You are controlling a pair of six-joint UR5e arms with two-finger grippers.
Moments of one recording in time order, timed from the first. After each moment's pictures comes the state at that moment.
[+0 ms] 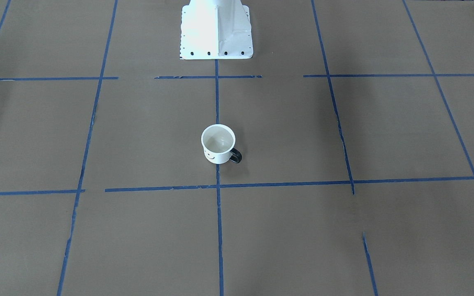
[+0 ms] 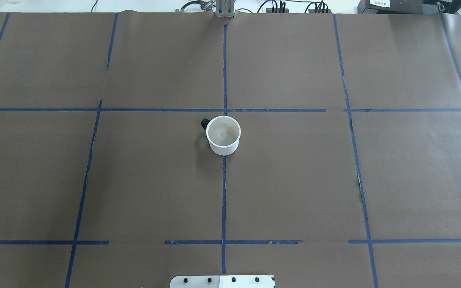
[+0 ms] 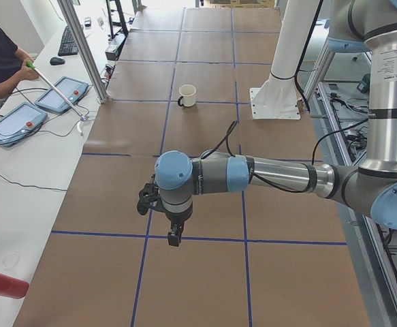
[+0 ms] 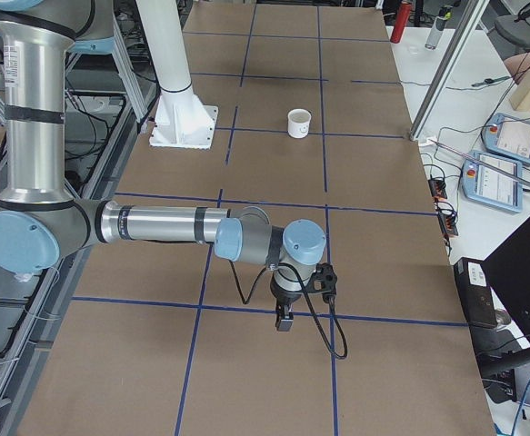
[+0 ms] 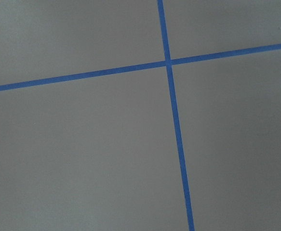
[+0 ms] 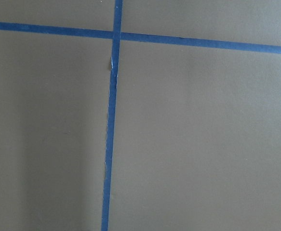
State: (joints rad) left arm -1.69 -1.50 -1.77 -1.39 -2.34 0.30; right arm 1.57 -1.64 1.66 -1.72 2.28 -0.15
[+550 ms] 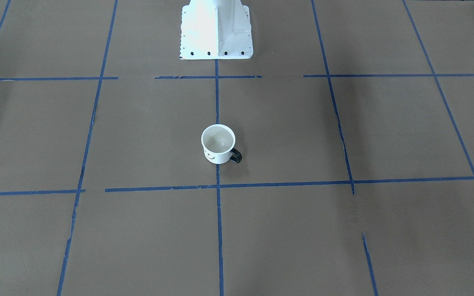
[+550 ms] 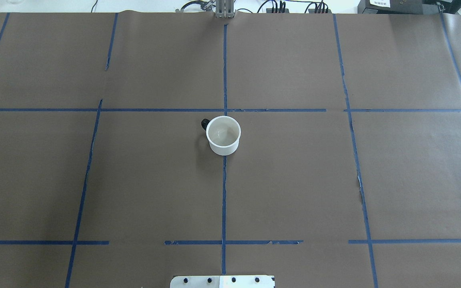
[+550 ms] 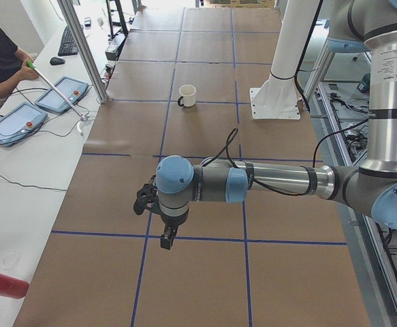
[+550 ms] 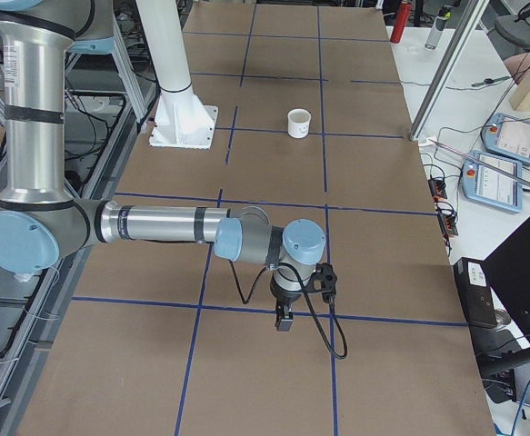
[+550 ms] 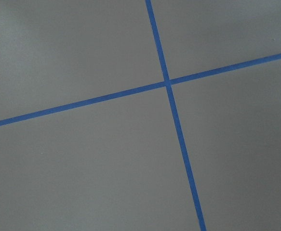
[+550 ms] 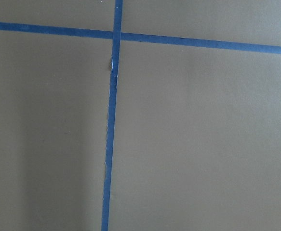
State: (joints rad) left arm -1.68 -1.49 -1.71 -1.55 -2.34 0.29; right arm 1.57 -1.64 1.66 -1.72 2.28 -0.15
